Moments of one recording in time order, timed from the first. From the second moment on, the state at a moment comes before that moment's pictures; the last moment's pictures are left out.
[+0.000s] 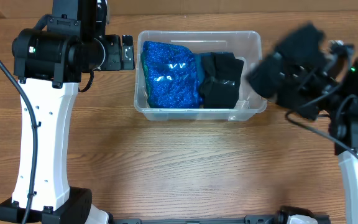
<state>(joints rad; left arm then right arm) -0.18 1.71 2.20 -1.47 -0.03 -0.20 -0.13 1.16 1.15 -0.46 -0.63 0.52</state>
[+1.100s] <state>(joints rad) -0.18 1.71 2.20 -1.47 -0.03 -0.20 0.03 1.66 1.22 -0.28 -0.89 0.20</state>
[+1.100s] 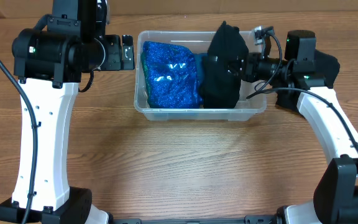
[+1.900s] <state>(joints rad) -0.18 1.71 2.20 -1.47 -0.03 -0.20 0.20 1.70 1.64 -0.97 -0.18 0.33</state>
